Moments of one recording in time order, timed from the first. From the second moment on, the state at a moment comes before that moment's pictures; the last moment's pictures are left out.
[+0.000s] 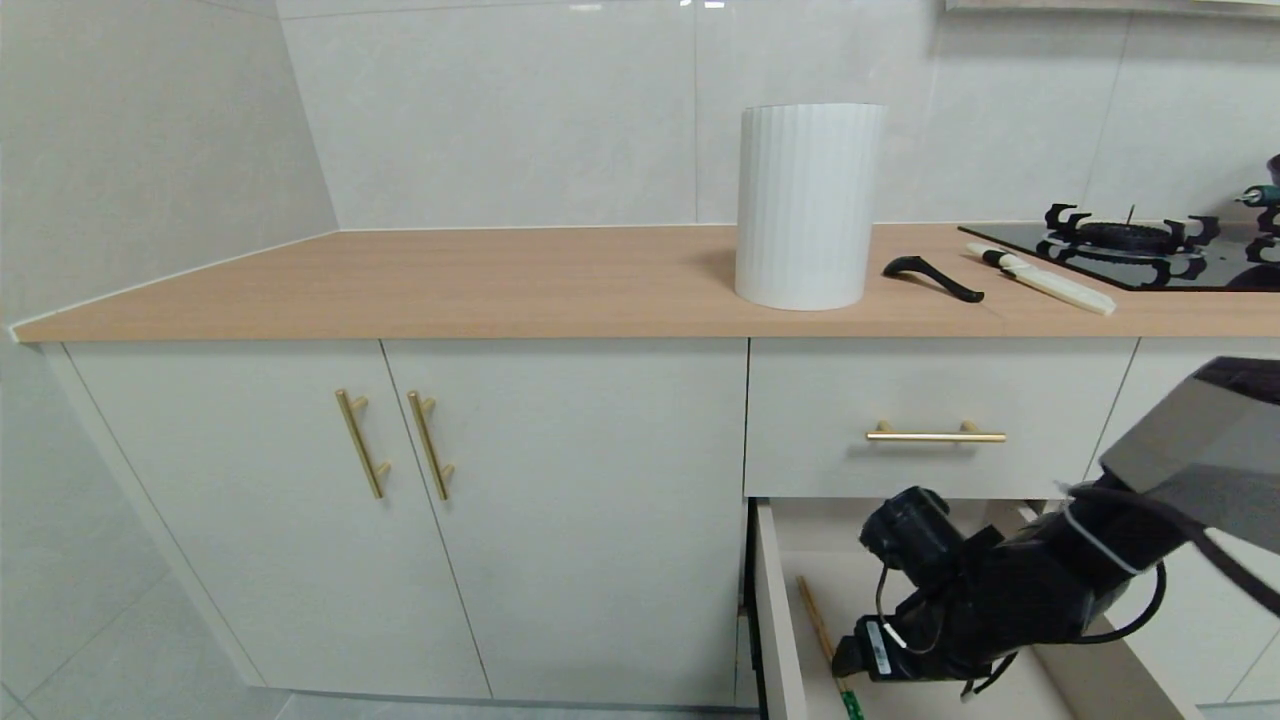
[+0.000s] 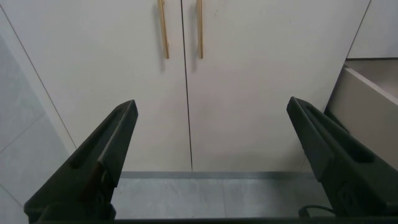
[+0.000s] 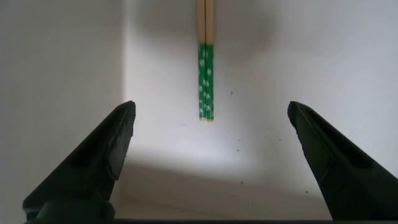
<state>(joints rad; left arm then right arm) 0.00 0.00 0.00 0.00 -0.02 0.00 0.49 2.11 -0.83 -0.09 -0.03 0.44</state>
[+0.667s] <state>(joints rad) 0.00 0.00 0.00 0.00 -0.02 0.00 0.29 1.46 -0.80 -0.07 0.05 0.32</state>
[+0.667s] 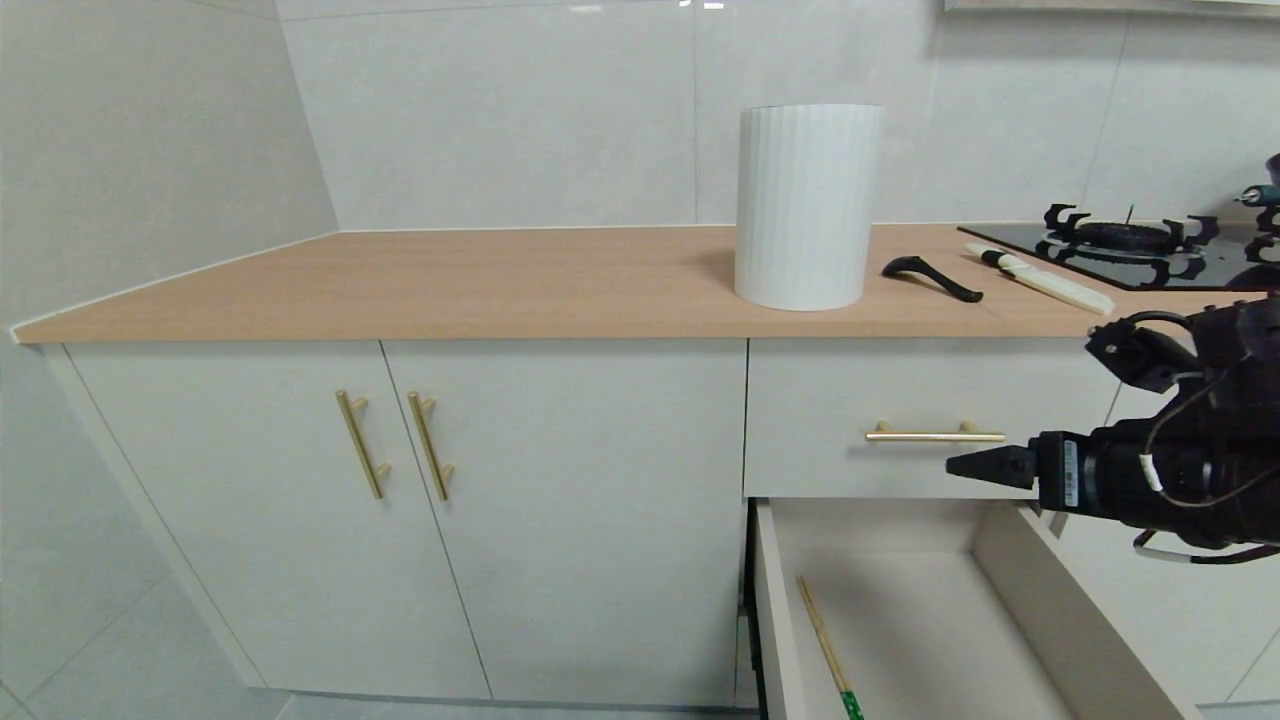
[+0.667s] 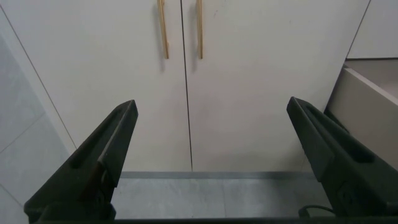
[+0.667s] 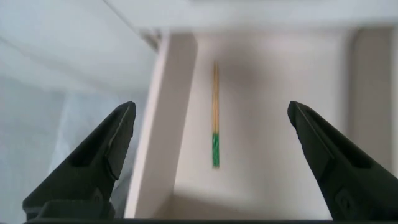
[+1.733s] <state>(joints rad) 0.00 0.00 0.00 0.00 -0.02 0.00 0.28 1.38 -0.78 -0.07 0.05 0.29</state>
